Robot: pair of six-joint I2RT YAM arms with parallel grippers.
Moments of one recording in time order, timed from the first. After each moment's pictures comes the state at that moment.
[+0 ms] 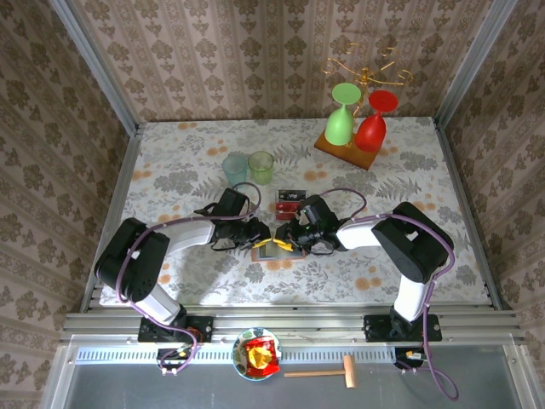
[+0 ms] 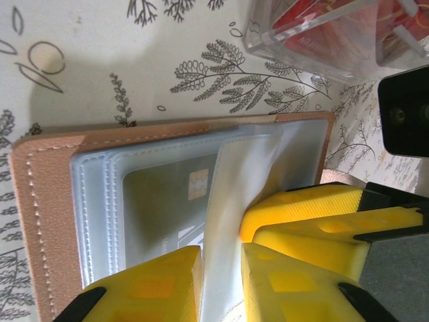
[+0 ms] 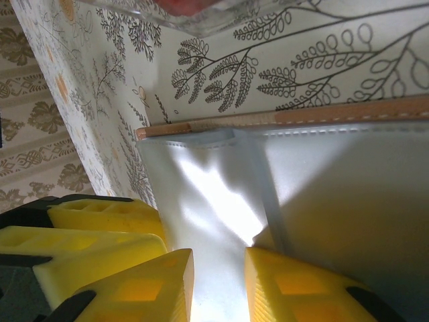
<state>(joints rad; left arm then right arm) -0.60 1.59 0.74 -0.17 0.53 -0.89 0.64 1.80 0.75 0.28 -0.53 1.21</state>
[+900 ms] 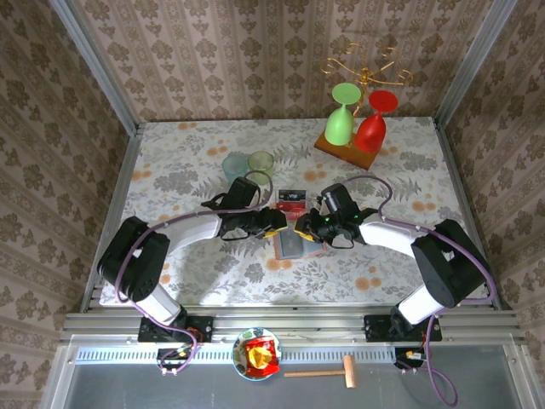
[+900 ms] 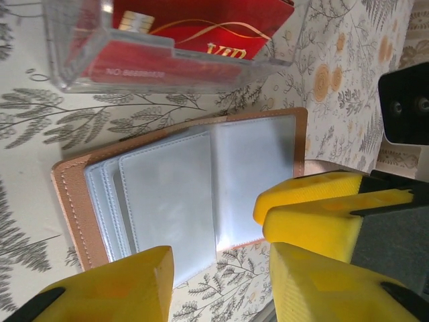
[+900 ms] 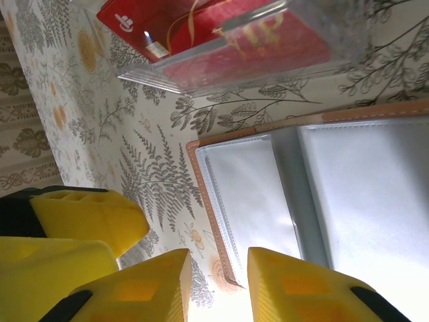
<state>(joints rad) -0.67 1.61 0.88 -0.15 0.56 -0.88 0.51 1.55 0.75 -0.08 -0.46 1.01</state>
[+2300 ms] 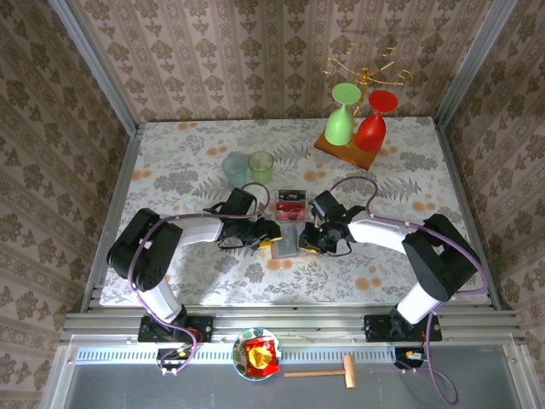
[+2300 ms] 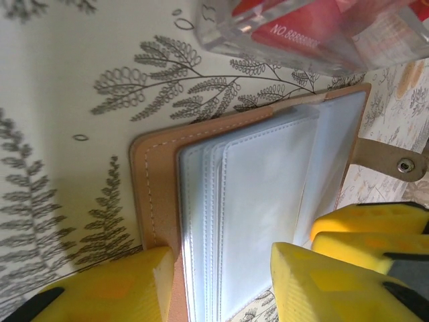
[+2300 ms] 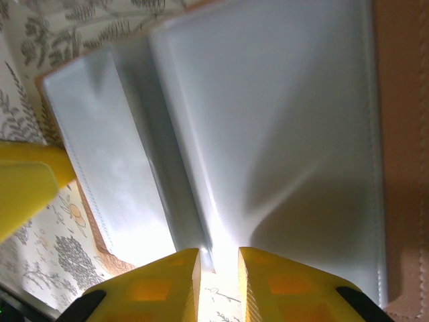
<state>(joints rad) -0.63 1.69 0.77 -0.08 0.58 -0.89 0.61 1.62 0.83 -0.37 -0.32 0.84</state>
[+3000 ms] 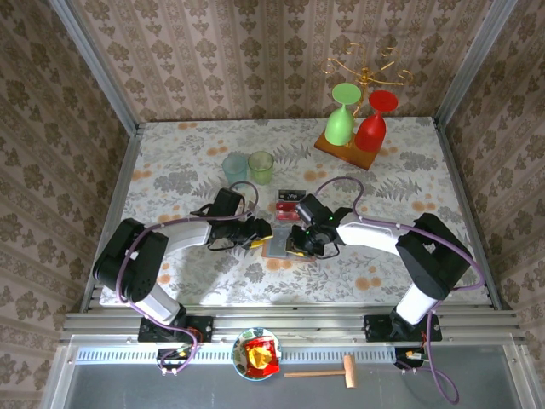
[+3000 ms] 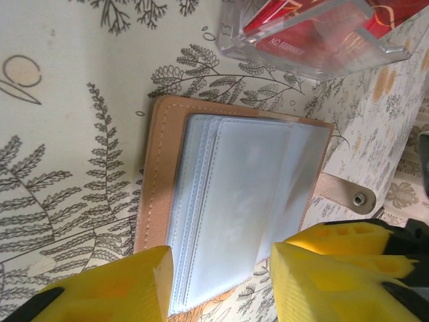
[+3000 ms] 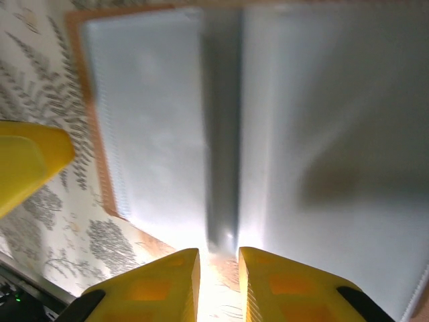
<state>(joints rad) -0.56 1.58 0.71 -0.09 0.62 -0.86 0.72 1.65 0.92 -0.38 -0.29 0.94</state>
